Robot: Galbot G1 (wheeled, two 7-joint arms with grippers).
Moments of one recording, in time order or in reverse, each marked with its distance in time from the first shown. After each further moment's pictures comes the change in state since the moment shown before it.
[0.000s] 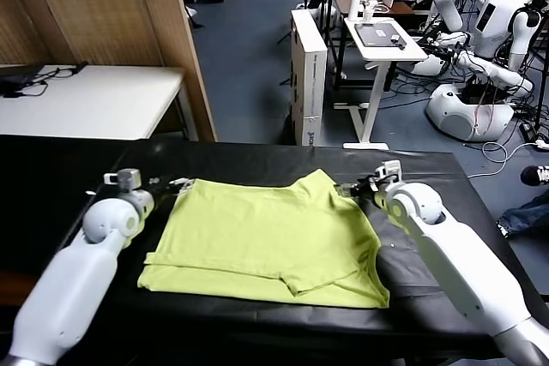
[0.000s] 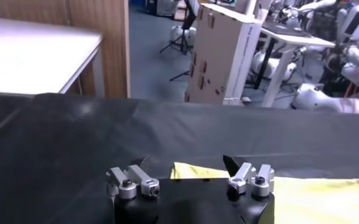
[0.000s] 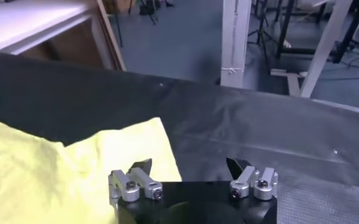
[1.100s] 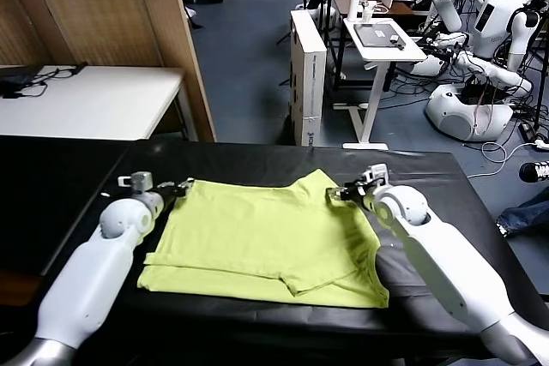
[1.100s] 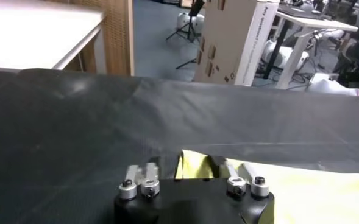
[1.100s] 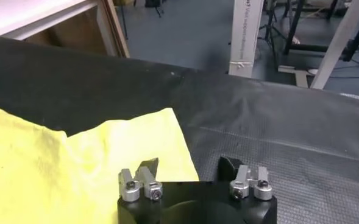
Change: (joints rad) left arm -0.058 -0.059 0.036 0.161 0.075 -0.033 0.045; right arm 0.013 0.030 -0.050 -0.024 -0.044 0.011 -0.026
